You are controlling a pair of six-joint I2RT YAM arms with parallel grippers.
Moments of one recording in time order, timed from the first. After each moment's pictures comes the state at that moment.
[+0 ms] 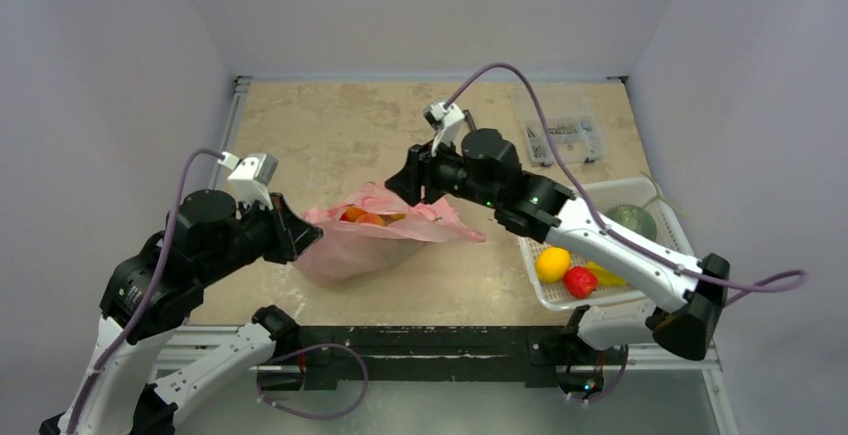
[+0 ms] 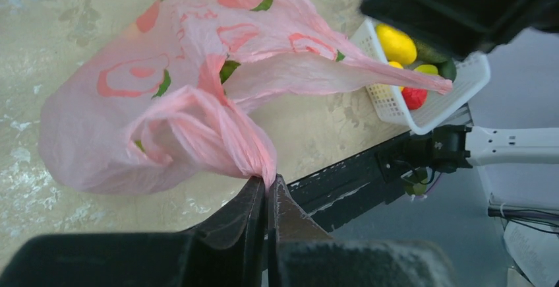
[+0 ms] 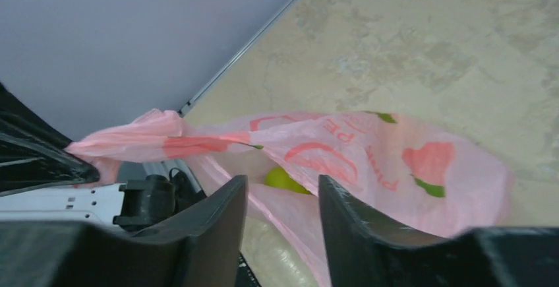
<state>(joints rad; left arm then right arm) -0.63 0.65 1.28 -1.15 0.02 -0.57 0.92 1.27 1.28 -0.26 -0.05 0.40</state>
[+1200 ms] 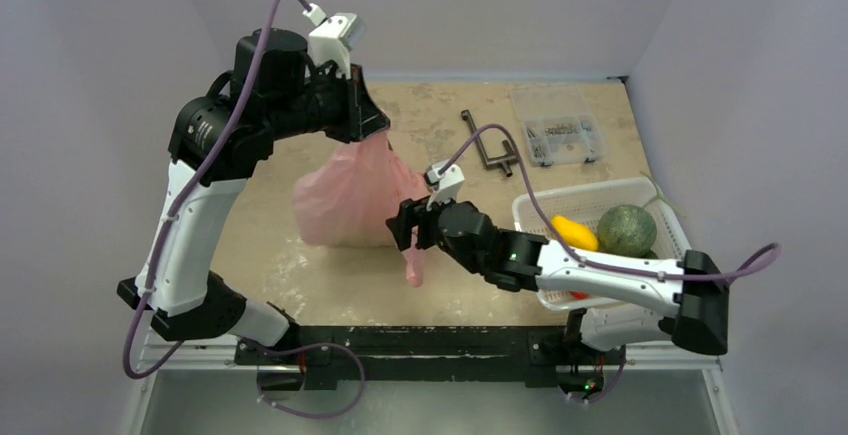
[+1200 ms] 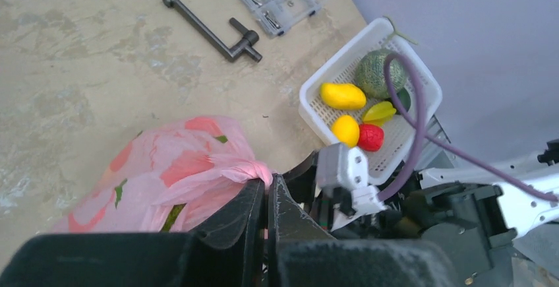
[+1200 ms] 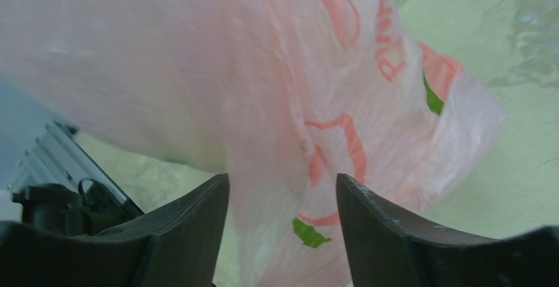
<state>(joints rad) -0.62 1.45 2.22 -1.21 0.15 -0.36 1.21 1.30 0.92 0.03 0.47 0.51</state>
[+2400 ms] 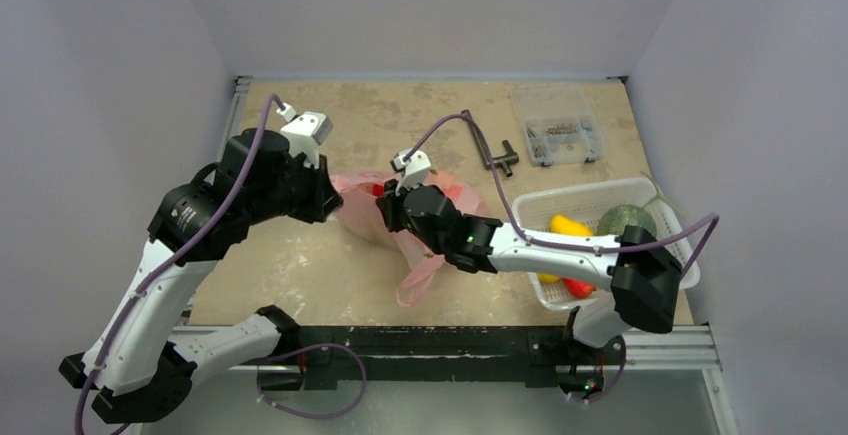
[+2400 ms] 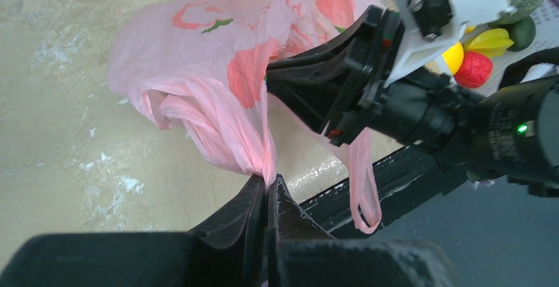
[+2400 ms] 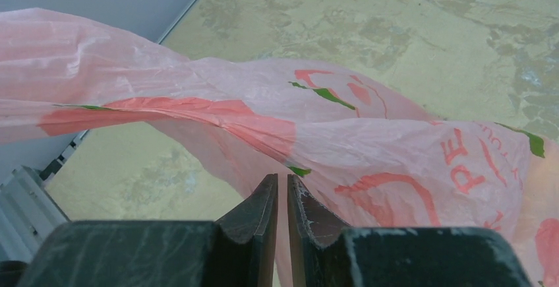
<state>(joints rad) -0.62 0.98 1.51 -1.18 0.01 -0.34 1.14 1.50 1.05 0.15 0.44 0.44</state>
